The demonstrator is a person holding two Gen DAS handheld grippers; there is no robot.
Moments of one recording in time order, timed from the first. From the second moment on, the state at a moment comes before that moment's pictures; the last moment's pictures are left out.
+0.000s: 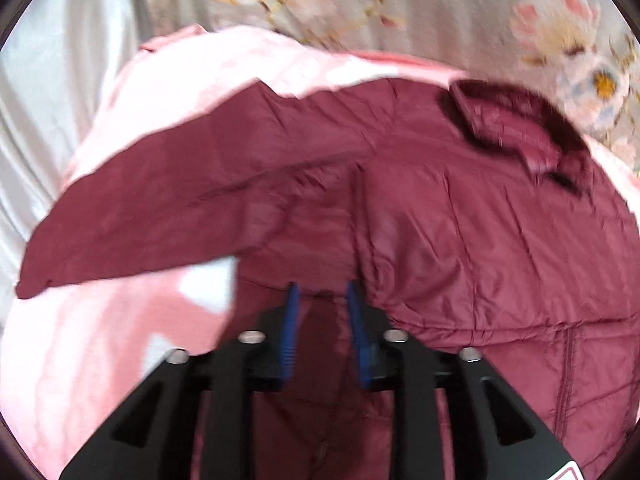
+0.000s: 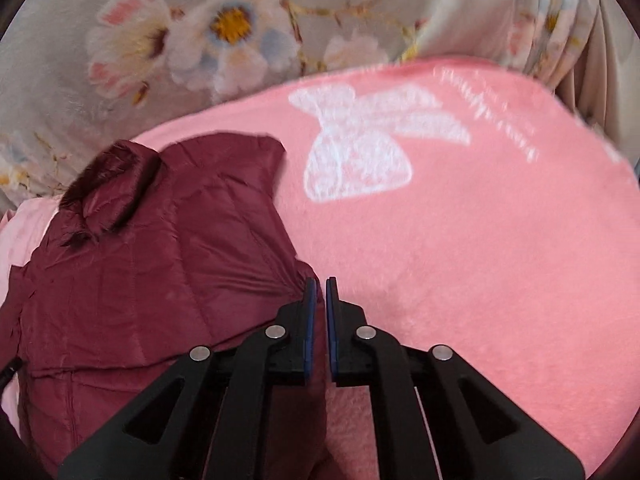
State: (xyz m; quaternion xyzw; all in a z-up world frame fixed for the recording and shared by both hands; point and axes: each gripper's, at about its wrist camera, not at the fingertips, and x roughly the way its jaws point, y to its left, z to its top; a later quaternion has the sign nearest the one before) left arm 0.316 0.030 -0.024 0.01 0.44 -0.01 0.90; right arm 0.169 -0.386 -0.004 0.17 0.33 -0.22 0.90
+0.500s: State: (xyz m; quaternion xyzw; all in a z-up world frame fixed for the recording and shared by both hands) left arm 0.321 -0.062 -0.035 0.04 0.43 -0.06 0.90; right arm 0.250 -0.200 -0.028 0.06 0.38 -0.07 0.92
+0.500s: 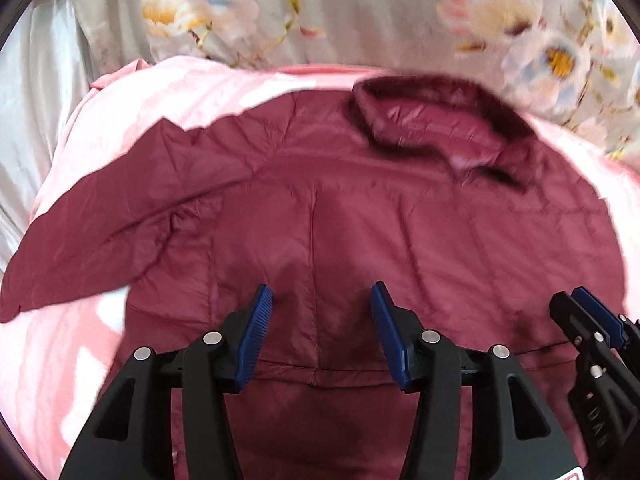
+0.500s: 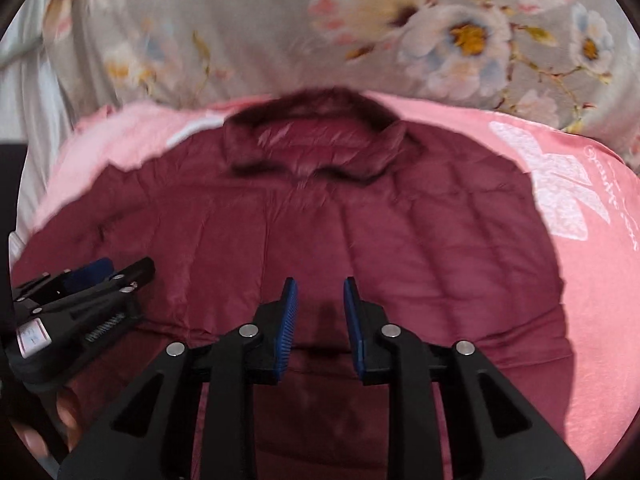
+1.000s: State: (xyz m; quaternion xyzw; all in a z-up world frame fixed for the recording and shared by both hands) left arm 0.319 -0.056 -0.064 0.02 0.42 -0.05 0.91; right arm 0.257 -0.191 -0.059 0.02 0.40 -0.09 0.91
